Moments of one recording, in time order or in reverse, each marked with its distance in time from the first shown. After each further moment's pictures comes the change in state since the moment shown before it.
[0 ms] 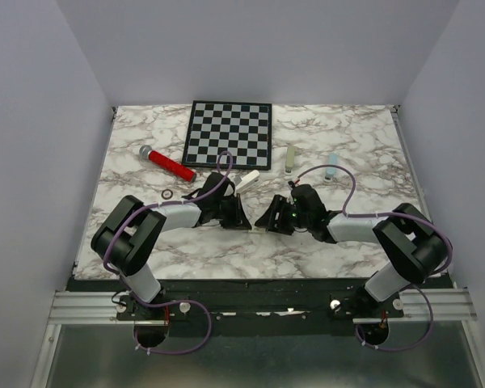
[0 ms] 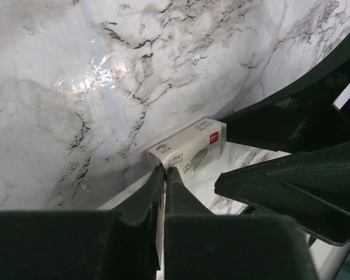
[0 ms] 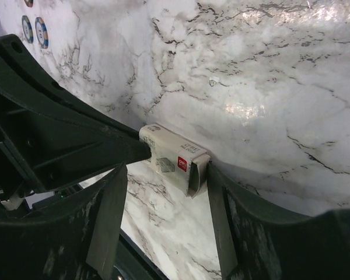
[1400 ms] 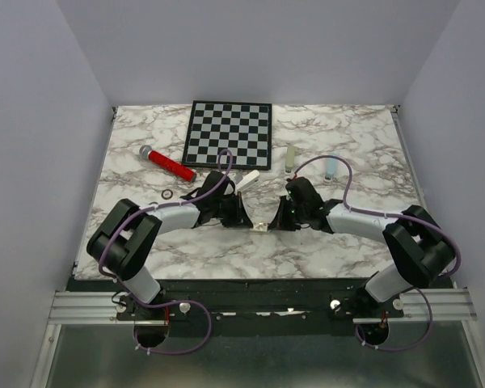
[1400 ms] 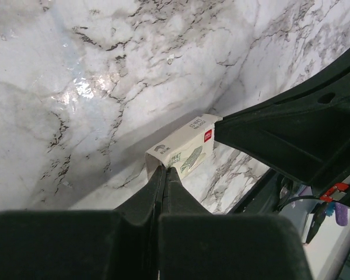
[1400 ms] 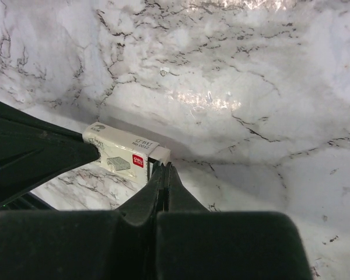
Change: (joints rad) left arm -0.004 -0.030 0.000 0.005 0.012 0.004; right arm -0.005 -0.044 0.128 -0.370 0.112 -0.144
